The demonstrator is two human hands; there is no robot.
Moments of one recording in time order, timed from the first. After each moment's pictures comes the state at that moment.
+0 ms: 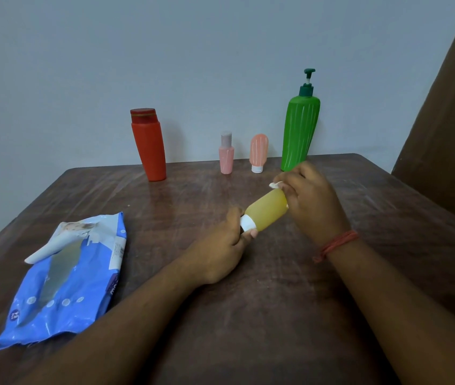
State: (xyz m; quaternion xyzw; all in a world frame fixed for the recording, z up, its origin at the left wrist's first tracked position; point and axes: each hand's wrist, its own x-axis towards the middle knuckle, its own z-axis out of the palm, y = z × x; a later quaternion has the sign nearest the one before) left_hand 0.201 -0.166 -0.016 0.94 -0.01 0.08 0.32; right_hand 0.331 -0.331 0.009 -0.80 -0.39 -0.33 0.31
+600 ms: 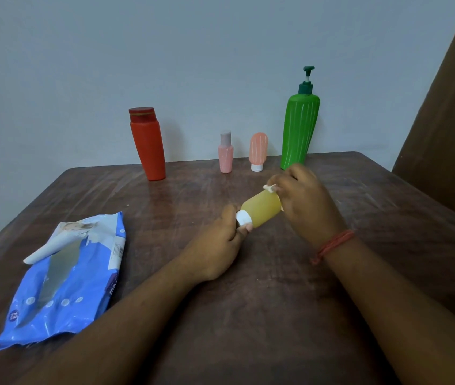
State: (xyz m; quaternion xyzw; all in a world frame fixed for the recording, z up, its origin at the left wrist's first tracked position) left_hand 0.202 -0.163 -0.018 0.93 0.00 0.11 0.35; right_hand 0.329 -0.325 0.006 -0.80 -0.42 -0.32 0.28
